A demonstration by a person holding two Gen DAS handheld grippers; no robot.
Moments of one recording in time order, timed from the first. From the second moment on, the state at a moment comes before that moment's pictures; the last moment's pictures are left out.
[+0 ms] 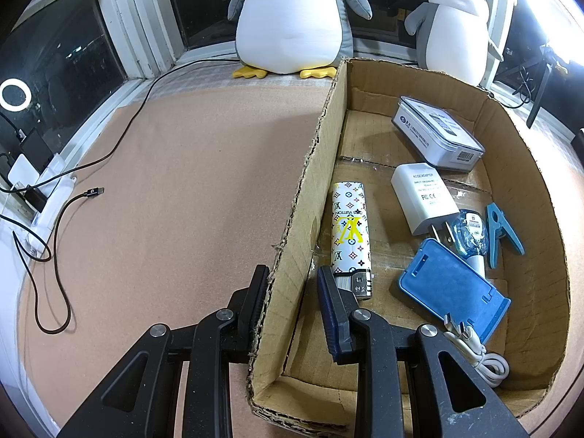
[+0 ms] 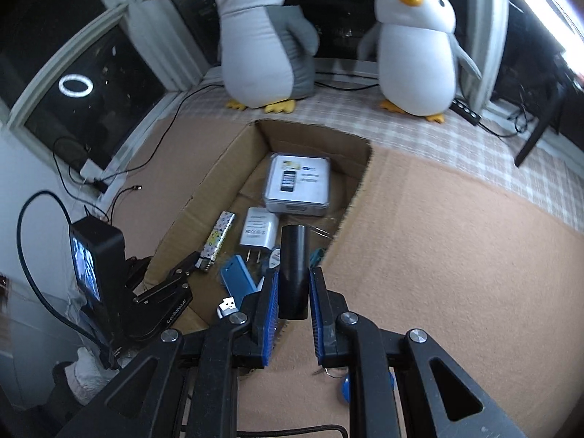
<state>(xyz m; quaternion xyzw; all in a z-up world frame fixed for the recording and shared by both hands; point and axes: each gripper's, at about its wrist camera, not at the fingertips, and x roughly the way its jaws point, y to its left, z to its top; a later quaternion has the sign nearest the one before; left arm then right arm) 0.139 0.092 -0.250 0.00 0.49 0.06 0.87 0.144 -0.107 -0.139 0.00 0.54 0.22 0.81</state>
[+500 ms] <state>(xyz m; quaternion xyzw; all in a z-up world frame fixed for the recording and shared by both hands) 0.139 0.092 -0.250 0.00 0.49 0.06 0.87 0.133 -0.067 -0.172 -0.05 0.56 0.24 0.79</state>
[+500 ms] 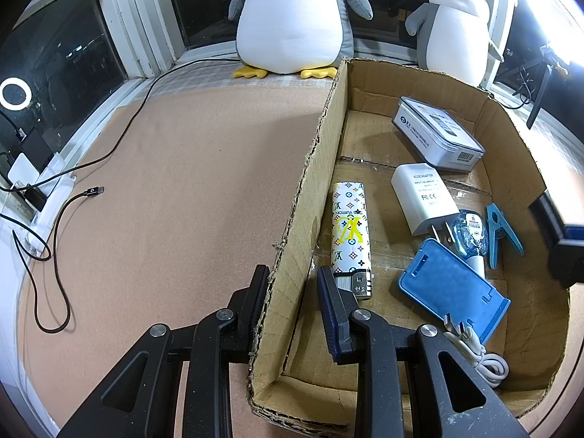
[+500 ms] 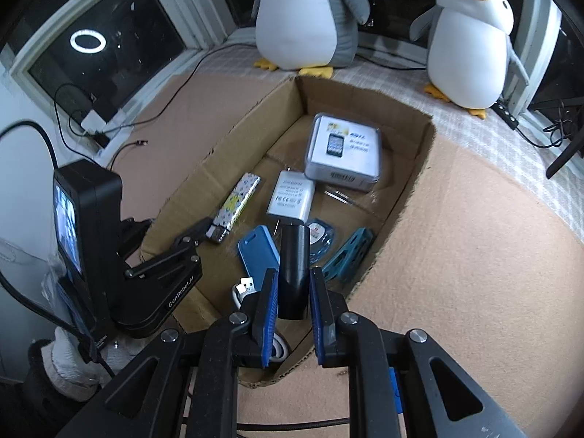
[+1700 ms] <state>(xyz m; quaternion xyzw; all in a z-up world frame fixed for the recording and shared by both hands) 0.139 0.092 -0.250 0.00 0.49 0.06 0.87 0.135 -0.069 -0.165 -0.05 0.55 0.22 0.80</state>
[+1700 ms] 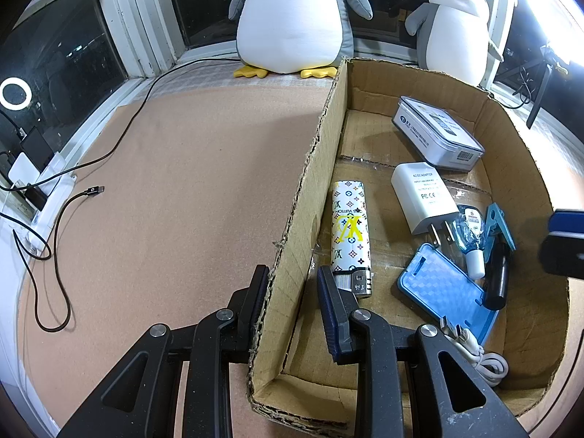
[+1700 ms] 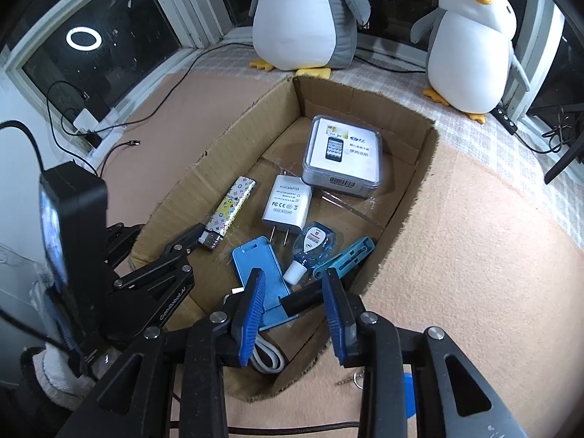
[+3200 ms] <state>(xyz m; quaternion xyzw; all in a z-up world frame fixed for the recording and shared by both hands) 0.136 0.088 -0.249 0.02 0.49 0.06 0.87 0.018 -0.185 -0.155 -0.06 0.54 0.13 0.83</state>
